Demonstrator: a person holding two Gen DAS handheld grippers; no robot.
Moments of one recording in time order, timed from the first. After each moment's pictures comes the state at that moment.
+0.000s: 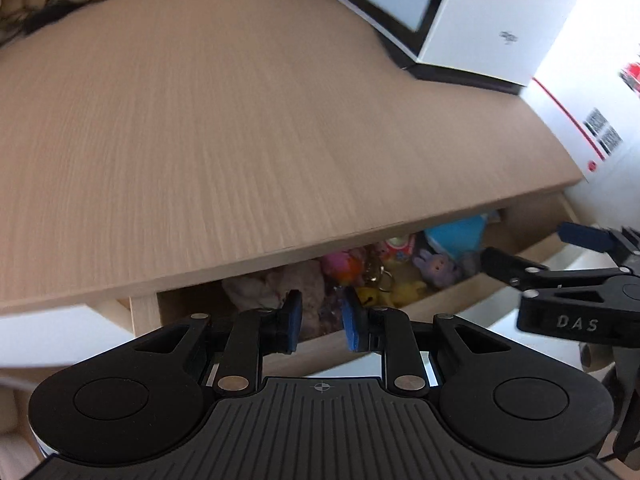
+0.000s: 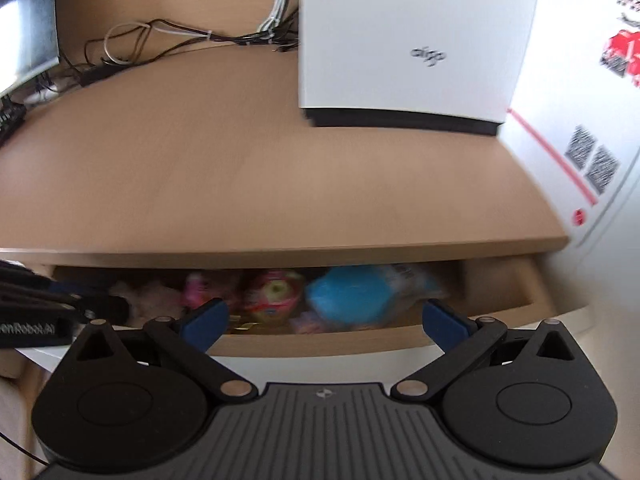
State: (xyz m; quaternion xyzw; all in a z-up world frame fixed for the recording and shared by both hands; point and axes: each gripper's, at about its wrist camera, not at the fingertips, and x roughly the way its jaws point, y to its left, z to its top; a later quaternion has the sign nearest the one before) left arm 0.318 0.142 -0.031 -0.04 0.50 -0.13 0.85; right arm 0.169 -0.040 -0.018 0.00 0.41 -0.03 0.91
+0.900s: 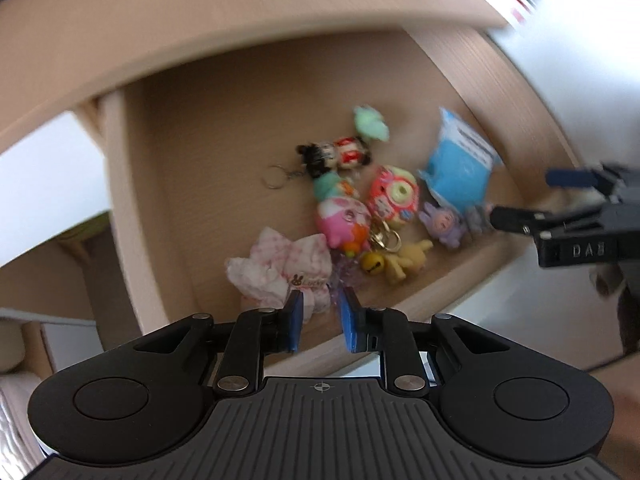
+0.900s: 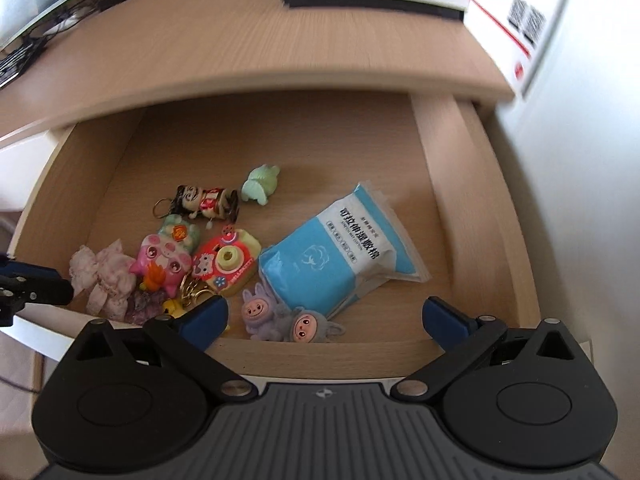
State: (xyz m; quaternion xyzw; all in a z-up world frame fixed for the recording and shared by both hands) left arm 0.195 0.115 -0.025 0.04 0.60 -0.19 0.78; right arm 0.067 -0.093 -0.029 0.01 0.52 0.02 0.85
